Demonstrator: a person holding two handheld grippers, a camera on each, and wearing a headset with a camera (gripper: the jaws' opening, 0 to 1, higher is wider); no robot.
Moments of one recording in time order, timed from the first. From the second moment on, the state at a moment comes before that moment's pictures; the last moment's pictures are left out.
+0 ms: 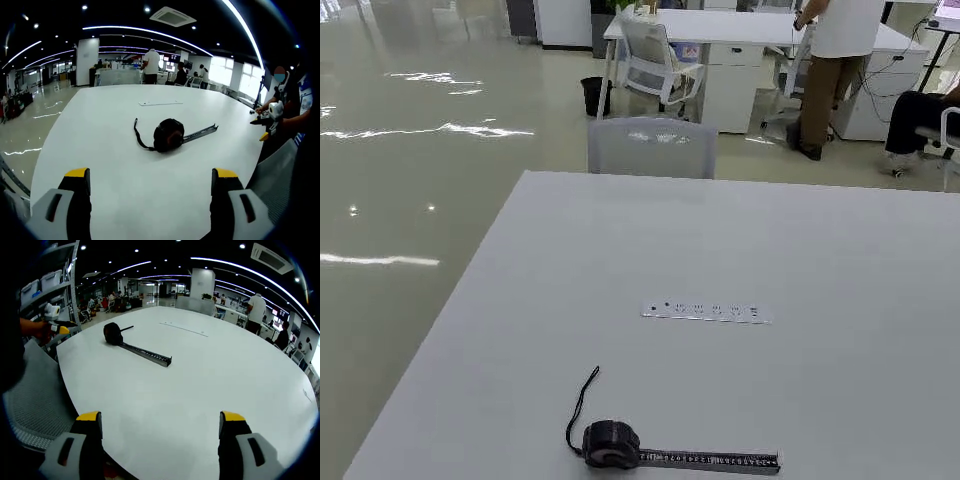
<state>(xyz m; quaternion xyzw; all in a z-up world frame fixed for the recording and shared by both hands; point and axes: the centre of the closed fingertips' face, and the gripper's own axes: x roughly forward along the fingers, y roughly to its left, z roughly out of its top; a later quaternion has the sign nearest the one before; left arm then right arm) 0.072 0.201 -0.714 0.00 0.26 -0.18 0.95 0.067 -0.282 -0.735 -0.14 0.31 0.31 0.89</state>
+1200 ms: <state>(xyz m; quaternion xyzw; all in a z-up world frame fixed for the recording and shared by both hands) 0.094 0.162 -0.712 0.00 0.26 -0.18 0.95 0.094 -0.256 -0.737 -0.19 0.33 0.38 0.85</state>
